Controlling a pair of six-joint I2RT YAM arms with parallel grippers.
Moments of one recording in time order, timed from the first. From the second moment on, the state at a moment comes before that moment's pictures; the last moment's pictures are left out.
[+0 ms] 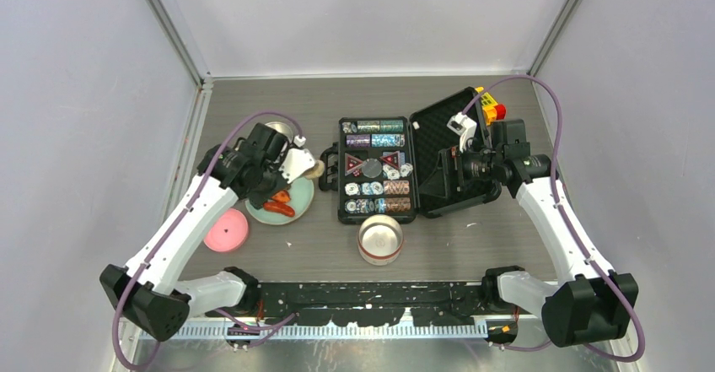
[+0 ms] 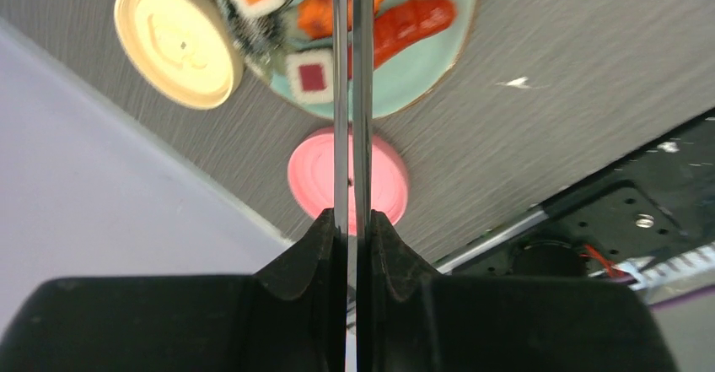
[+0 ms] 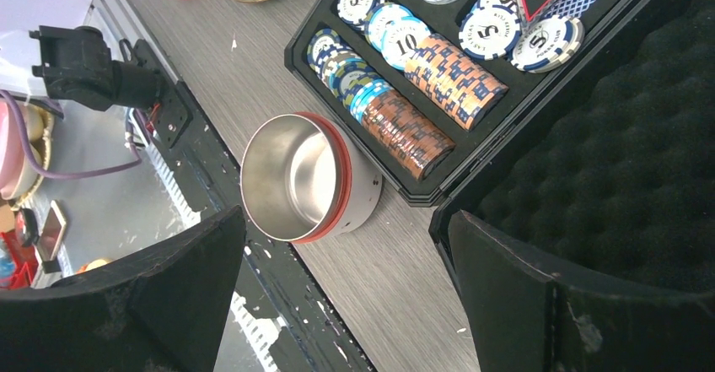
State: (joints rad) left arm -0.49 1.16 1.22 -1.24 -0.20 0.51; right arm 0.11 1.11 0.96 -0.71 -0.85 -0.09
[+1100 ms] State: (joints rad) left arm -1.04 1.25 1.34 -1.32 0.02 0.62; right arm 0.11 1.15 0.96 -0.72 -0.71 -0.09
